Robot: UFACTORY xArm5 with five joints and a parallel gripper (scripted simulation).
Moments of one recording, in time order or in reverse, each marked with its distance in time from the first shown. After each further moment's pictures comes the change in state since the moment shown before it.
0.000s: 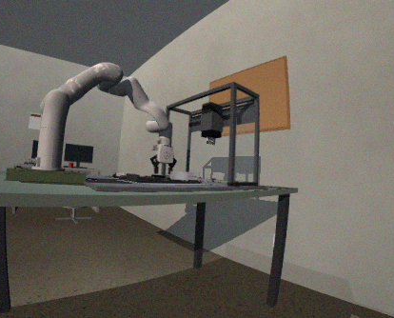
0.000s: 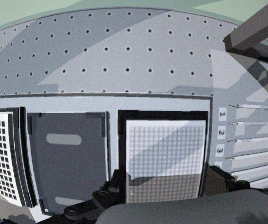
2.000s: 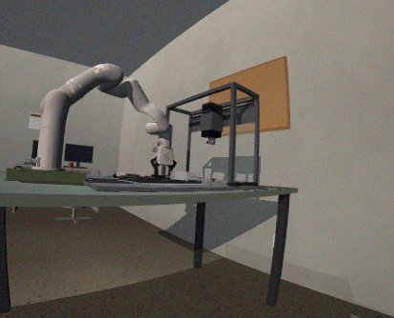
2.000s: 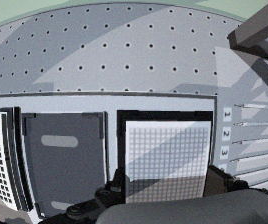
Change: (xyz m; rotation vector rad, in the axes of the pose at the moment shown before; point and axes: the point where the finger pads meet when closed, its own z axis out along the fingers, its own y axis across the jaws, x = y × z) arm 0.000 0.000 0.011 0.000 0.000 0.000
